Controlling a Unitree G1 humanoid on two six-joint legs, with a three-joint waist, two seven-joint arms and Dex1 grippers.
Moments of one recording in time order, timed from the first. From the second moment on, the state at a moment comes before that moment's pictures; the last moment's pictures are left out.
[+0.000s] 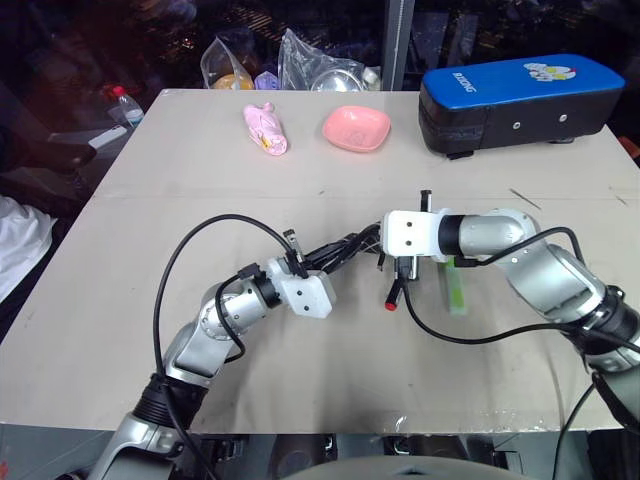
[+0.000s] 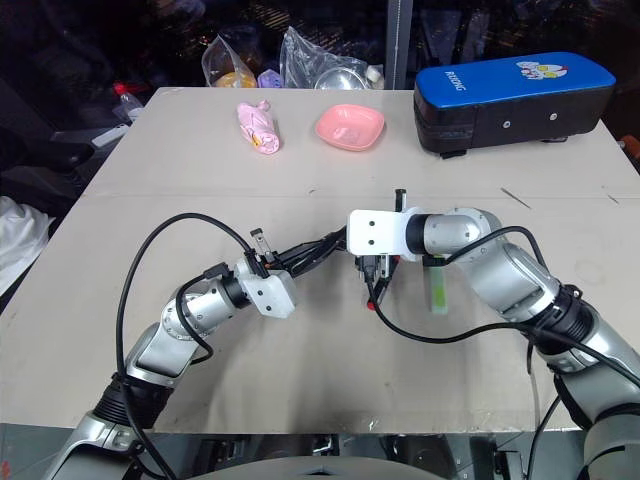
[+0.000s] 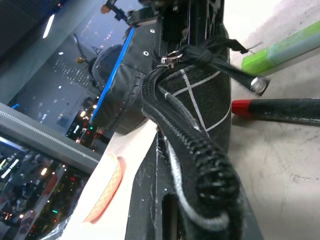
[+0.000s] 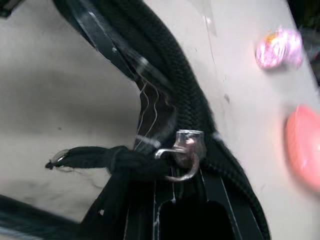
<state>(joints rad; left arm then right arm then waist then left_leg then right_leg) -0.22 0.55 -0.20 -0.09 0.23 -0.55 -0.52 -0.74 -0.69 0.55 -0.28 -0.04 0.35 0.83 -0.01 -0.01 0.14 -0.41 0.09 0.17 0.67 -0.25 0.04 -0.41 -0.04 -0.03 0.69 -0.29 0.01</state>
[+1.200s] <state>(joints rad) -0.20 0.54 -0.15 -0.08 0.22 -0.49 -0.49 -0.47 -0.60 0.03 -0.52 0.24 0.76 0.87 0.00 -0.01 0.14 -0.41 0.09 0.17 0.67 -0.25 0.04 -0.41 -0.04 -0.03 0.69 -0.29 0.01</state>
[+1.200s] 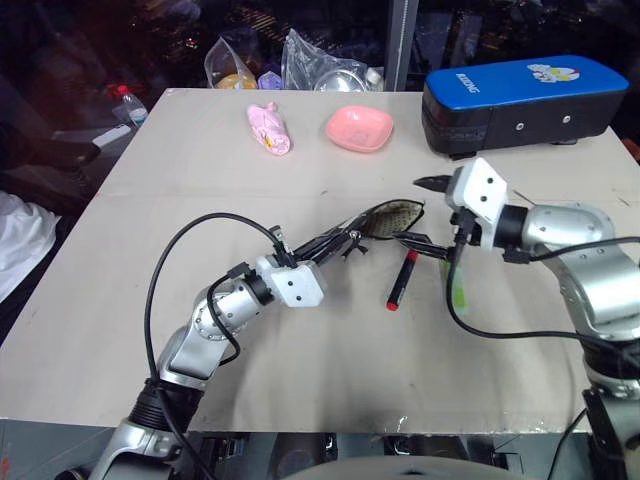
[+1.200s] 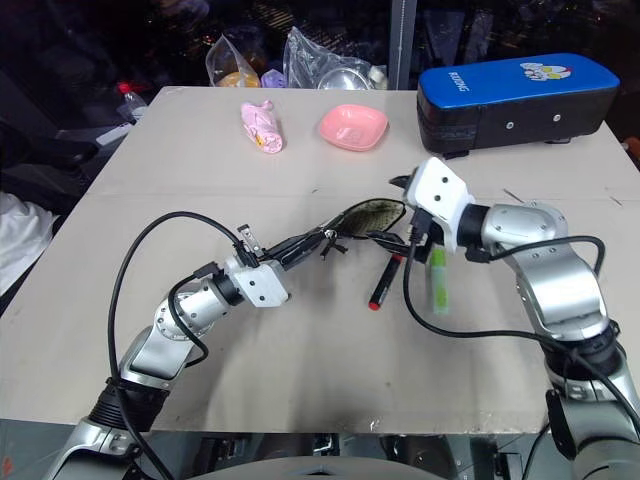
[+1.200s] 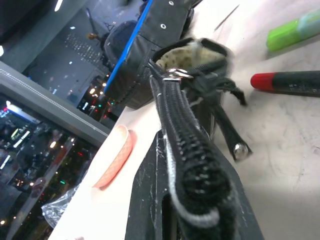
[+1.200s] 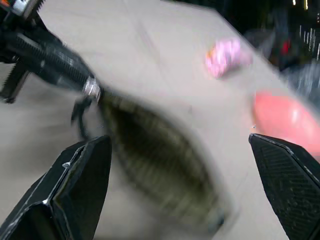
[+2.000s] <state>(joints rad) -0.22 0.51 -0.13 -0.01 0.19 -0.49 -0.48 0.10 -0.28 0.04 -0.82 0.16 1.14 0.21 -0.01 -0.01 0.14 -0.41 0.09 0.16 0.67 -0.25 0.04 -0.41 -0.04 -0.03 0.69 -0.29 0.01</state>
